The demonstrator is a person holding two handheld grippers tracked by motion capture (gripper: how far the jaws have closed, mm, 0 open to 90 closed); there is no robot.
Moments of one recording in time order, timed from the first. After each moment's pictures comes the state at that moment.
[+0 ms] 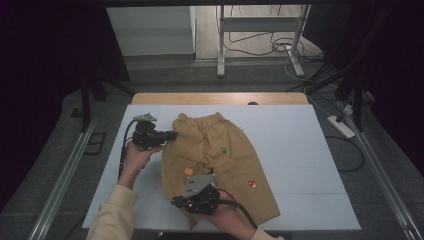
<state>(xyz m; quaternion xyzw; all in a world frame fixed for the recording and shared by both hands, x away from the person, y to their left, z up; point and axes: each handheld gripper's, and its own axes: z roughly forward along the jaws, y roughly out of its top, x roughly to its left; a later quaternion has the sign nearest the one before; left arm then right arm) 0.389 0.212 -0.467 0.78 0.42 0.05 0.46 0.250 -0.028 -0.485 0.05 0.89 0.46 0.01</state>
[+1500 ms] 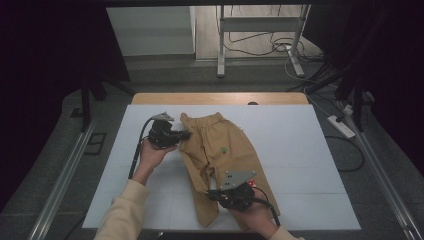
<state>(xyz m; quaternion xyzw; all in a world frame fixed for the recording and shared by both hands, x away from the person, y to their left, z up) 0.400 0.168 -0.464 0.81 0.39 0.06 0.44 0.261 -0.112 -0.485 0.14 0.88 0.45 0.04</state>
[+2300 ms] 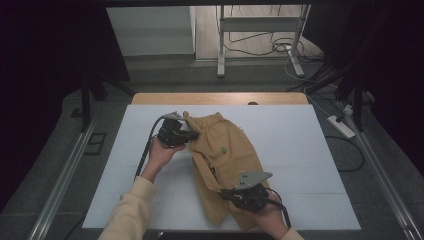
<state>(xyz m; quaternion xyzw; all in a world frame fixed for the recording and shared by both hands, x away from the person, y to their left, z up) 0.408 0.143 -0.465 0.82 0.38 0.05 0.43 0.261 -0.147 -0.485 0.17 0.87 0.45 0.05</state>
